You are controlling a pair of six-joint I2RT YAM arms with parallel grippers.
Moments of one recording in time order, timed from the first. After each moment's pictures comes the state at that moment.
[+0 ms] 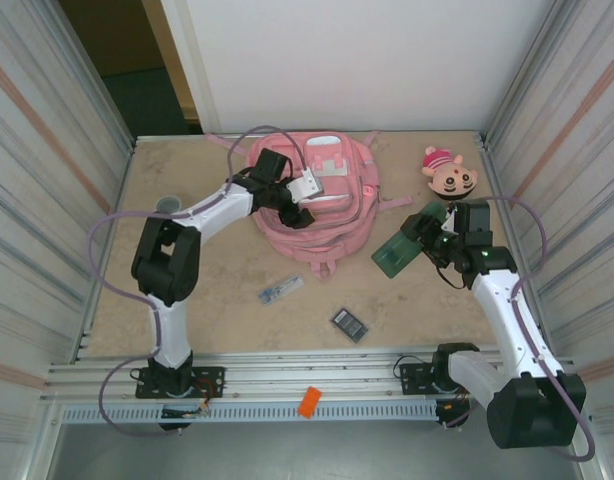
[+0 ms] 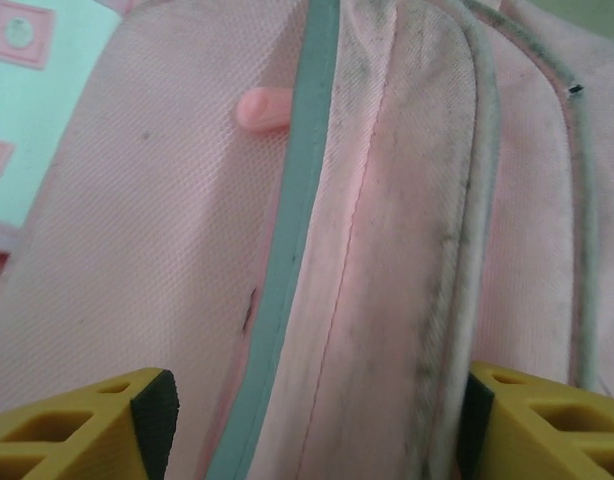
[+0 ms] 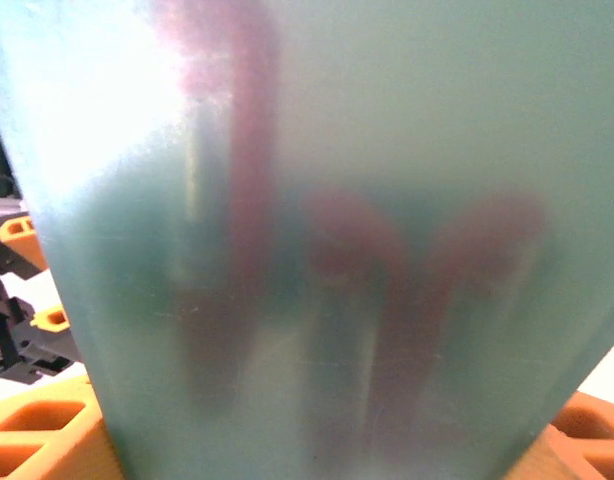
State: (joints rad) left arm -0.50 1.99 1.52 -0.43 0.37 0.67; right arm 0.04 0.99 0.80 -0.60 -0.32 0.76
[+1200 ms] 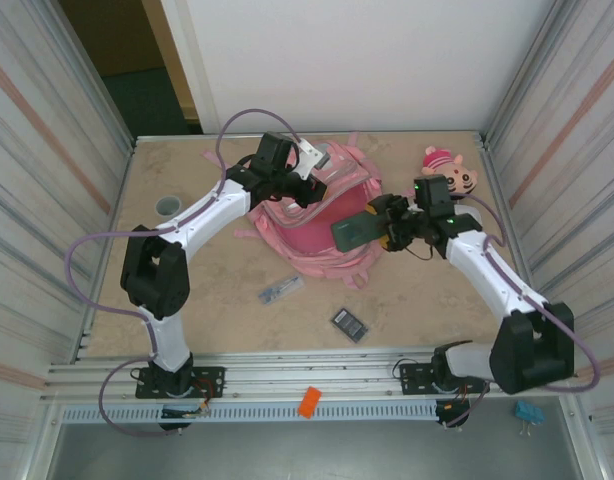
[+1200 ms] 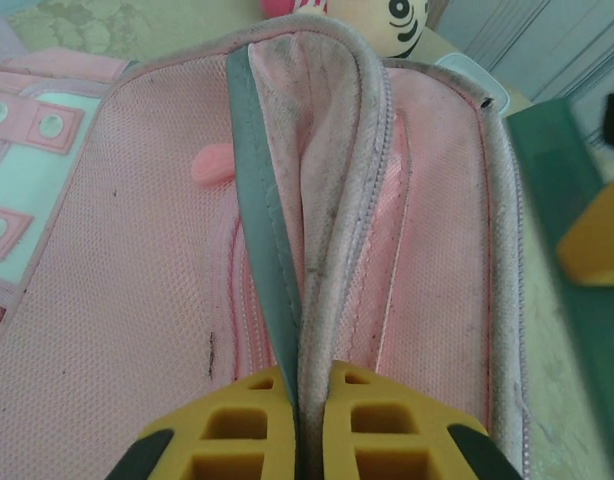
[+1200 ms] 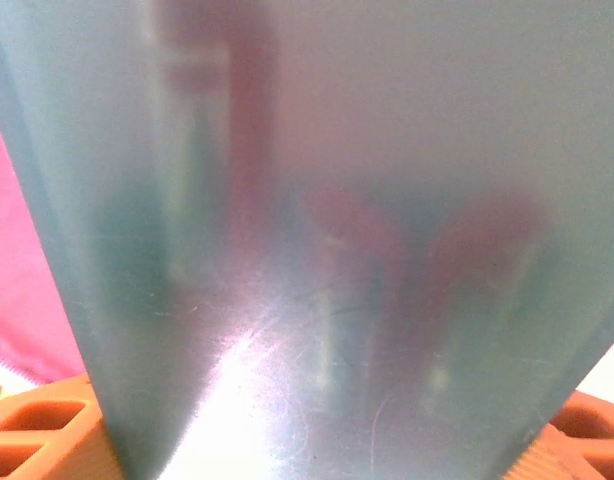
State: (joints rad) left arm -0.56 1.85 1.60 -0.42 0.46 0.04; right arm 0.27 1.32 0.97 -0.45 -0.41 1.39
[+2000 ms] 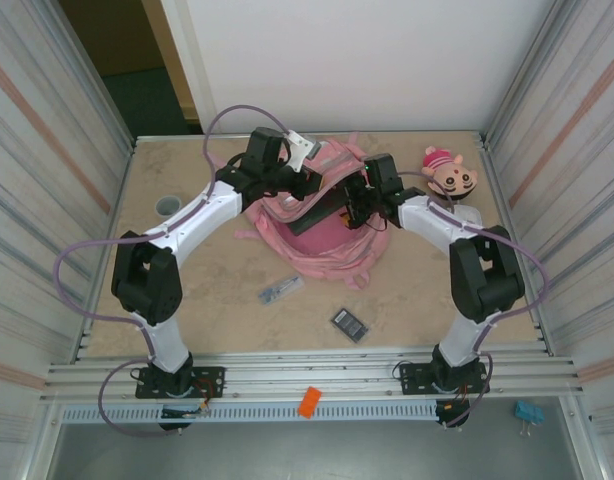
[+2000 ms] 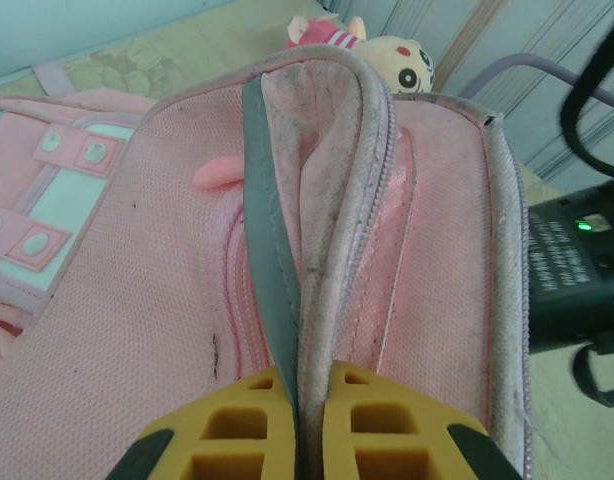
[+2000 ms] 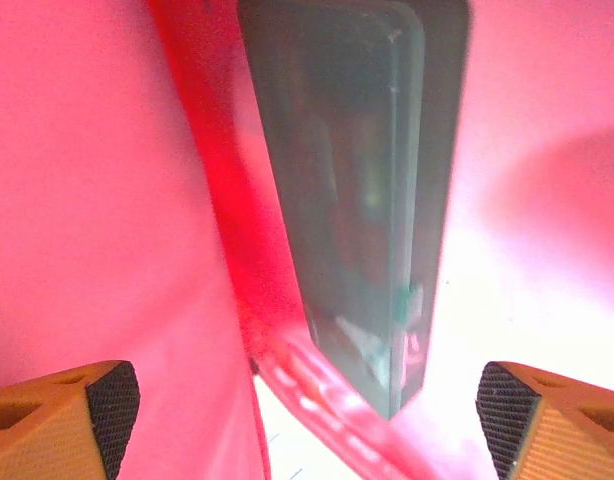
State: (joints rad) left arm -0.53 1.79 1.56 -0.34 0.45 -0.05; right arm 0.40 1.72 1.19 -0.19 -0.34 1.48
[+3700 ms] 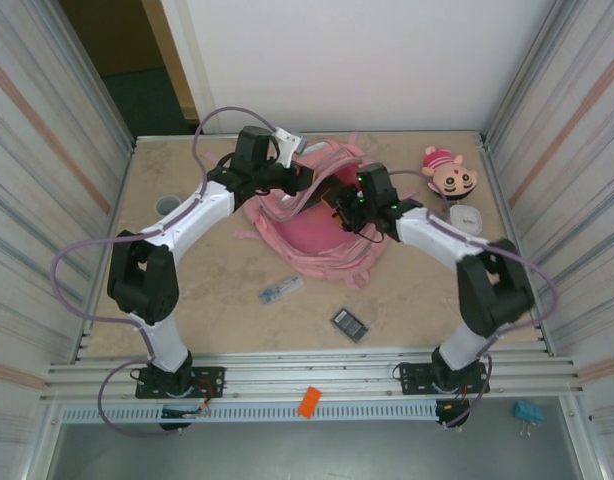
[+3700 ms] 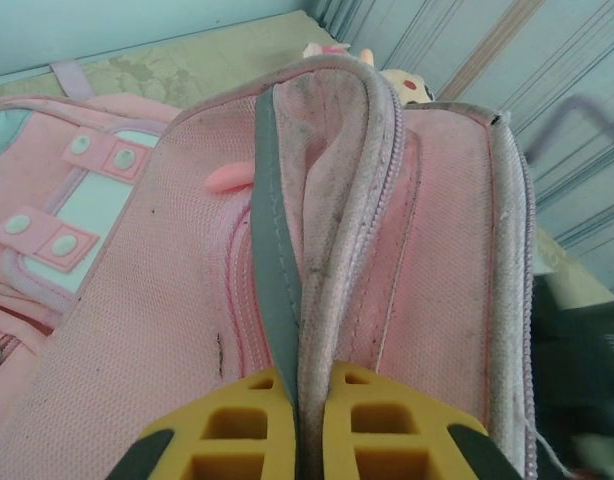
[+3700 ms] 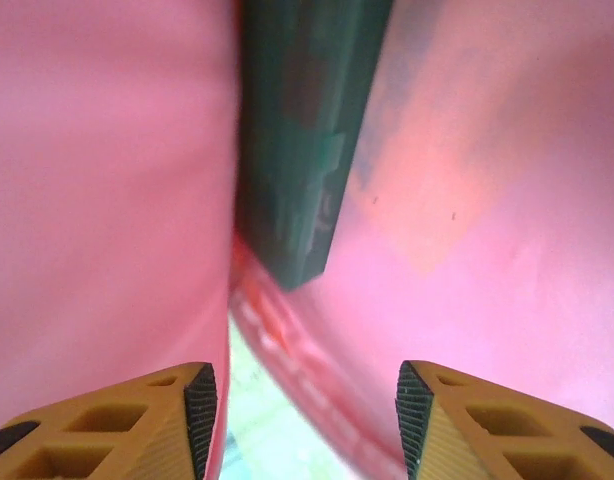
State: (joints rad) left arm -0.47 1.78 1.51 -0.27 0.51 -0.12; right arm 0.49 1.59 1.11 -0.20 -0.27 1.28
